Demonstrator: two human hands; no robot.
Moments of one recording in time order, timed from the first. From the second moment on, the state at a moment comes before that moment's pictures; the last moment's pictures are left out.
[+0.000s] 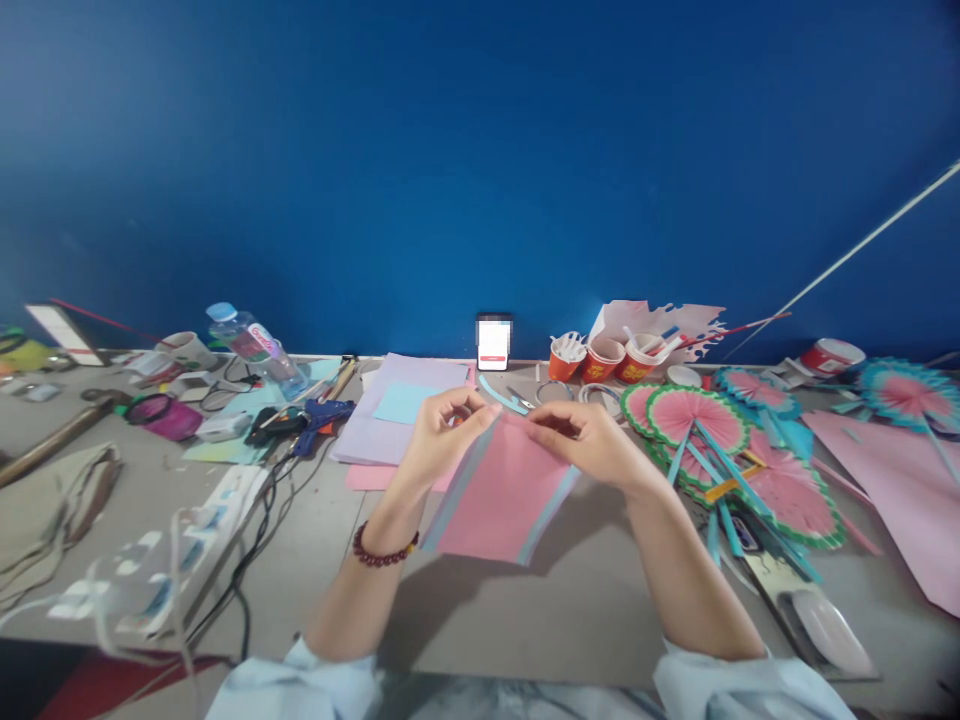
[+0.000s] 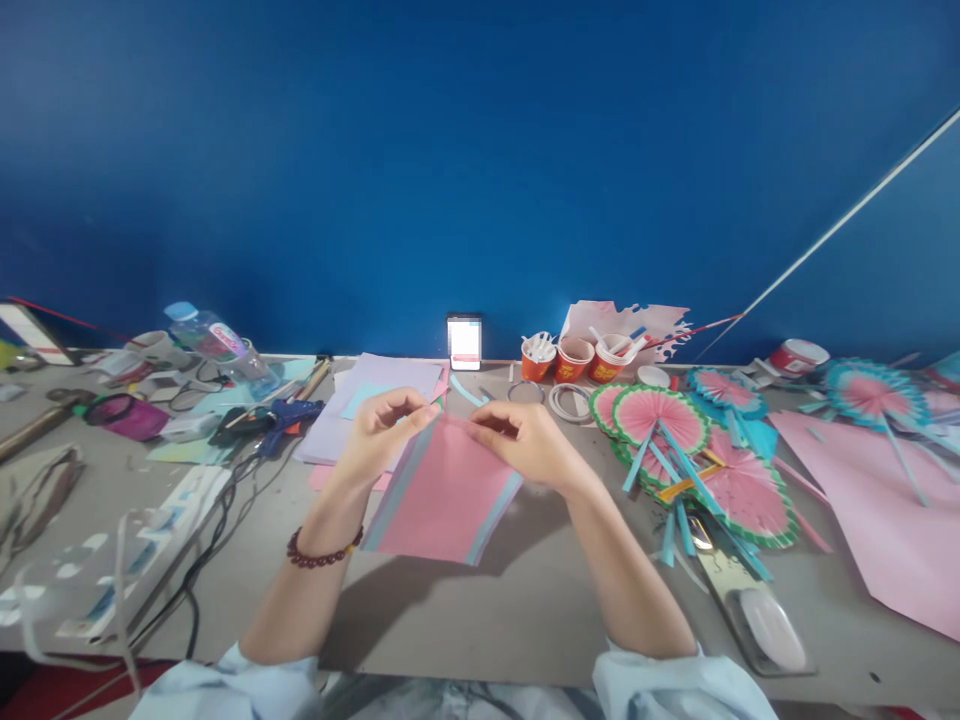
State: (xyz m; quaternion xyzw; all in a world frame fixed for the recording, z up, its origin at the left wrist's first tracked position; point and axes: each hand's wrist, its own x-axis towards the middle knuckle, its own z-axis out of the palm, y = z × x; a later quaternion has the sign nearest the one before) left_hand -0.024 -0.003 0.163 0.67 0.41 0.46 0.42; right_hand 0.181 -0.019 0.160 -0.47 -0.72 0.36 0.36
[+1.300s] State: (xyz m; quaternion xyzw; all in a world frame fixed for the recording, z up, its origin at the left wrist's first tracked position) left_hand -0.038 0.005 0.162 0.70 0.42 0.43 0.39; right_hand 0.185 -0.021 0.161 -0.49 -0.75 0.22 0.39
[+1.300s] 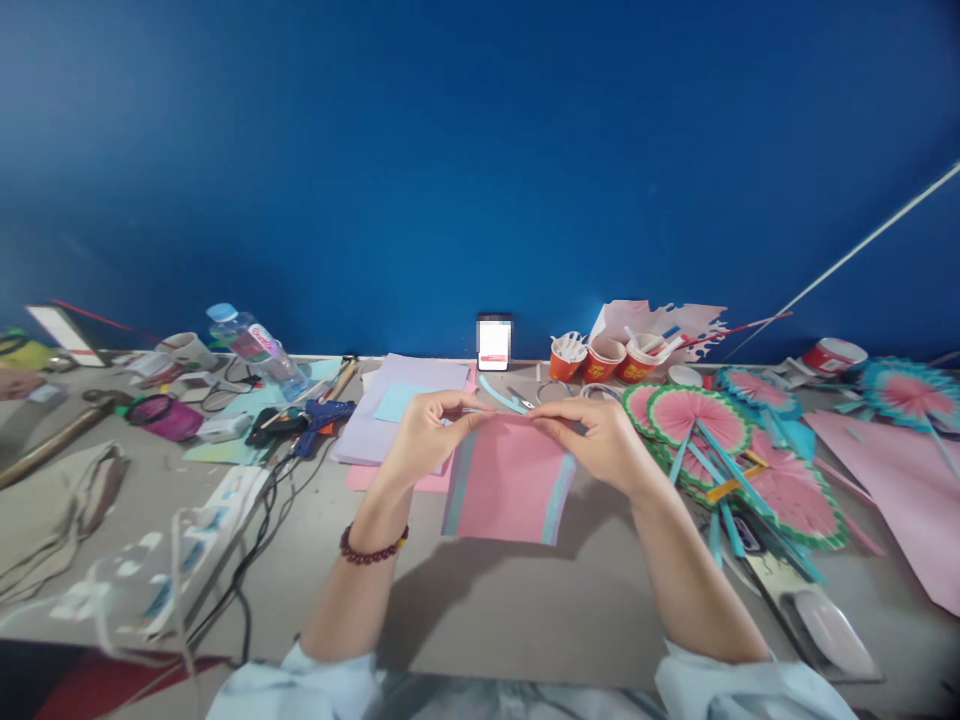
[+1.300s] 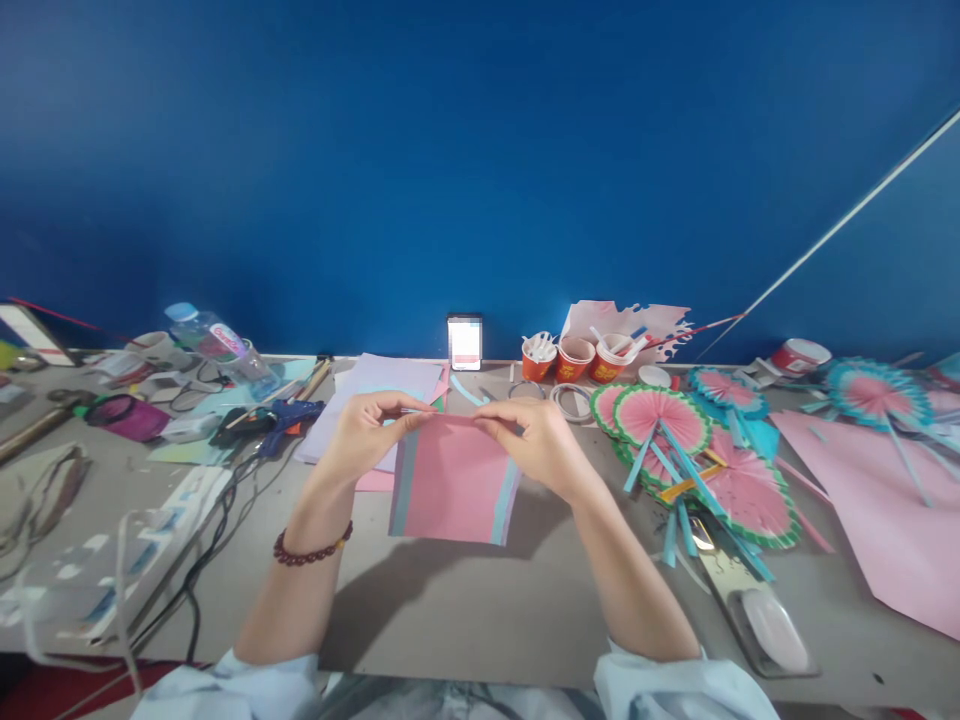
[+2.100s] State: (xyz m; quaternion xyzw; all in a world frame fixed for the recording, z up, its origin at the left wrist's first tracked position) left_hand -0.049 0.002 0.173 0.75 0.42 0.36 0.36; right_hand 0.193 -0.020 0.157 -0.47 -0.76 0.22 0.39
